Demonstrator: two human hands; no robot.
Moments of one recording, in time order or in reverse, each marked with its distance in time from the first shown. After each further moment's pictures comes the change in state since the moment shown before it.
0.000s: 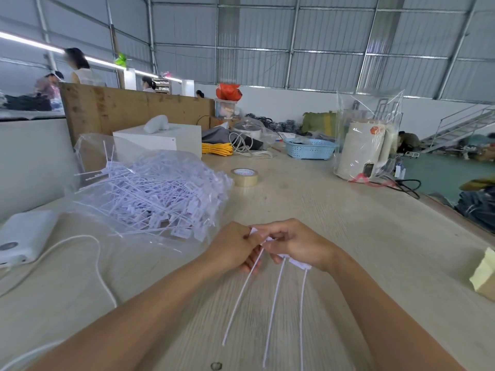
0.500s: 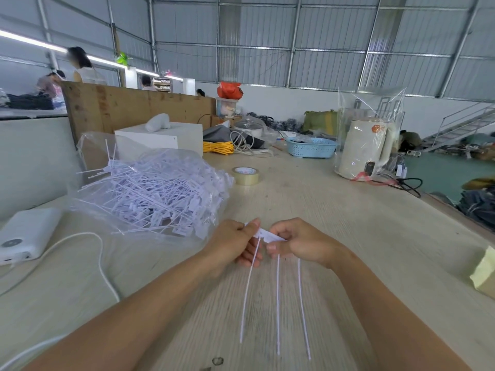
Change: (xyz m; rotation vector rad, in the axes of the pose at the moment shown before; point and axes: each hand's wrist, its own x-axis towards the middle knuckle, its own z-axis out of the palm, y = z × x) left_hand -0.004 0.002 -0.002 -0.202 0.069 -0.067; right_hand 0.003 0.007 -0.009 -0.170 0.007 0.144
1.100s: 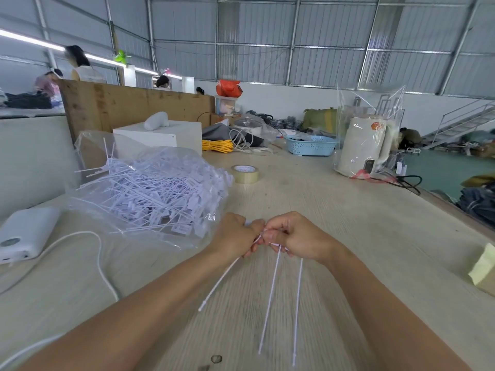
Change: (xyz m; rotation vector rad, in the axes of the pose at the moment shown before) left_hand 0.003 0.009 0.009 0.116 0.128 0.087; right_hand 0.002 -0.002 0.004 -0.032 0.061 -0.153
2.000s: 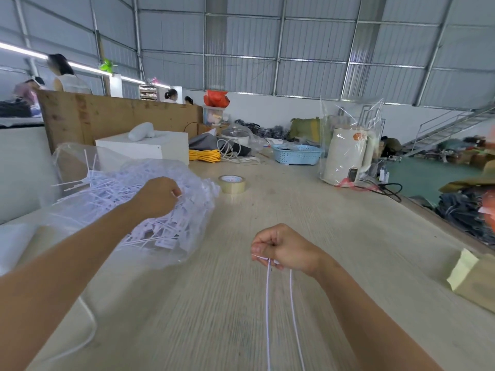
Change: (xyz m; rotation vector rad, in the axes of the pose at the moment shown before) left_hand 0.085 0.008 -0.122 0.897 0.157 0.096; right_hand -0.007 -0.004 -0.005 0.069 -0.059 0.013
